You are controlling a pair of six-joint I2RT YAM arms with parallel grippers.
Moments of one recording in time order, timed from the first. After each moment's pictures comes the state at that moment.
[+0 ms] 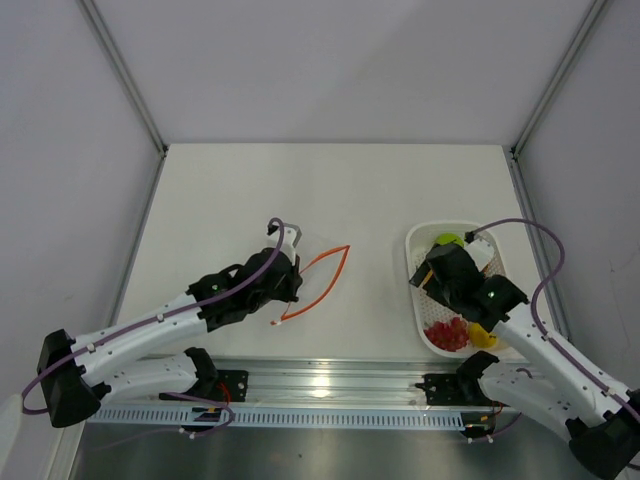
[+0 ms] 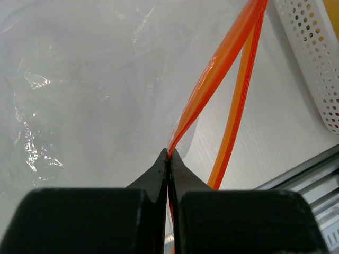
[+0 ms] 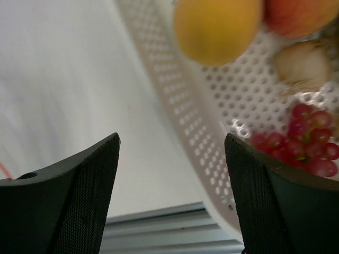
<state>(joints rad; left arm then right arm) -0.96 1.00 0.78 -0.46 -0.33 -0.53 0.70 0.85 0.78 -0.85 0.43 1.06</state>
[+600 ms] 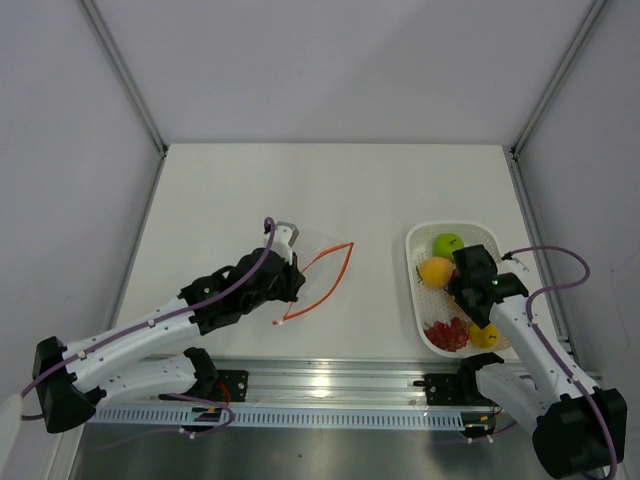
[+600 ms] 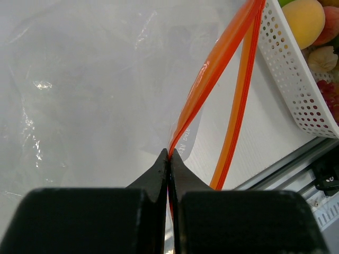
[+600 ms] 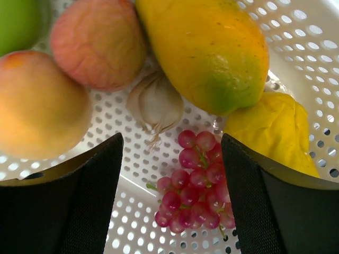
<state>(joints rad) -0.96 0.94 0.77 -0.43 -0.28 -0.52 0.25 0.92 0.65 -0.92 0.46 1.07</state>
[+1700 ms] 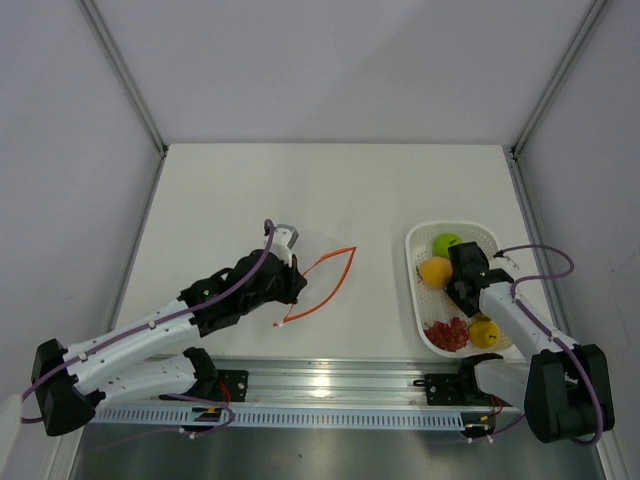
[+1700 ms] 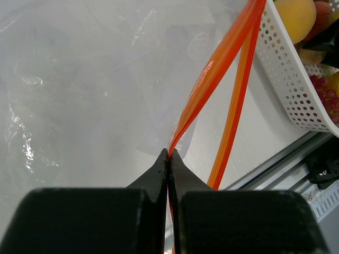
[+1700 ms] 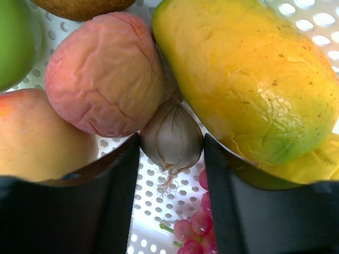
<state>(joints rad) -0.94 0.93 0.73 -0.38 -0.23 -0.52 0.19 1.11 0.56 -0.65 0.44 1.04</state>
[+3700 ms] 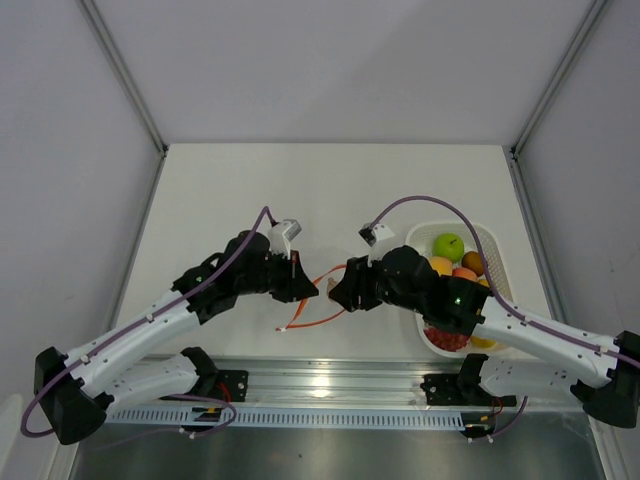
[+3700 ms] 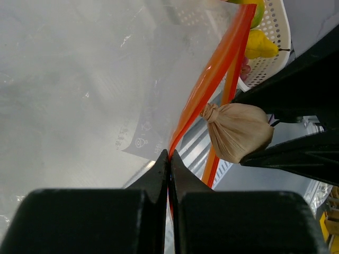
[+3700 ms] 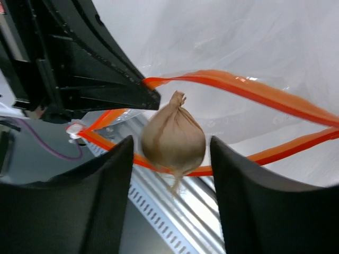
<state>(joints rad) -0.78 0.96 0.80 -0.43 0.28 -0.61 1.08 1.02 0.91 -0.37 0.08 0.64</state>
